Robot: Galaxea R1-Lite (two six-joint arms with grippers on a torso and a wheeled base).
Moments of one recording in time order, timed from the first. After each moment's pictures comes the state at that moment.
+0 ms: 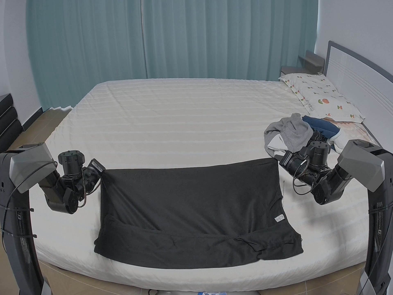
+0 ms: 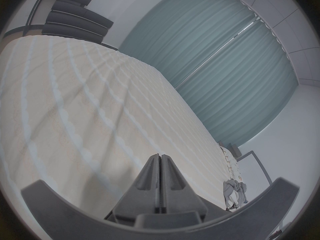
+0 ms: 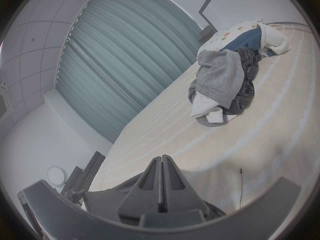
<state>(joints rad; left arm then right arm) 0.07 2.35 -0.92 -1.10 -0.06 -0.85 0.10 2.45 -1.12 -1.14 0.23 0.71</state>
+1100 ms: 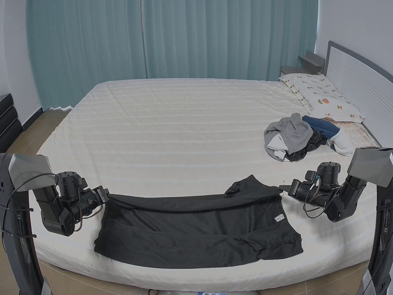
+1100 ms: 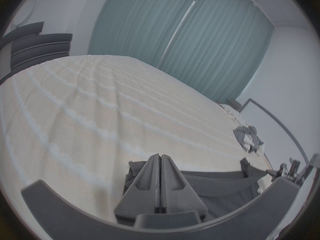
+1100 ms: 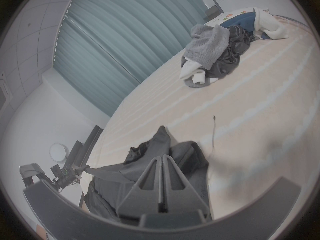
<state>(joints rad) 0.07 2.35 -0.62 -1.29 -0.20 -0.43 0.05 2.37 -0.77 -1.17 0.42 0.54</state>
